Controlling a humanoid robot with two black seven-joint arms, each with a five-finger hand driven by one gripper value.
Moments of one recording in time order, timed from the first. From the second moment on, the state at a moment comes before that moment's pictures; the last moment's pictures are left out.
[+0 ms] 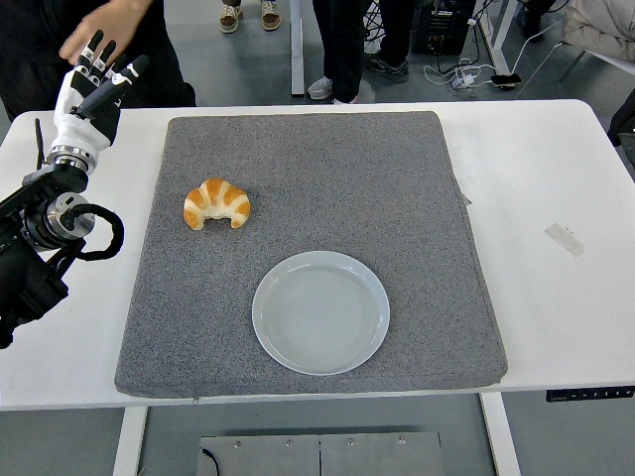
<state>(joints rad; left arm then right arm) -0.91 0.21 -0.69 -0.49 0.03 -0.12 -0.47 -0.09 0.00 0.09 0.16 -0.08 -0.05 0.23</state>
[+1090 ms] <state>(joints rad) -1.00 0.24 -0.40 -0.50 0.03 -0.12 -0.46 -0.09 0.00 0.09 0.16 -0.08 -0.05 0.23</state>
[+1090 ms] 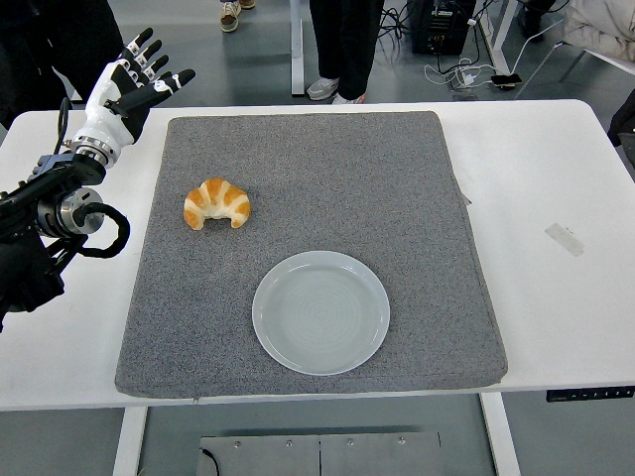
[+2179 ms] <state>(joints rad) -1.35 0.54 0.28 -0.90 0.44 -0.03 -0.38 -0.09 0.00 0.09 0.16 -0.08 -0.05 0.23</state>
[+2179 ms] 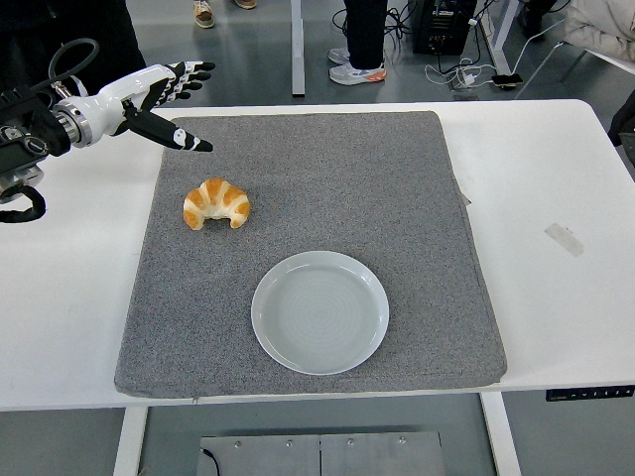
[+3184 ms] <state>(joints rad) -1.37 0.53 0.56 -1.10 0.74 0.37 -0.35 -0.09 0.00 0.09 0.16 -0.08 -0.05 0.23</state>
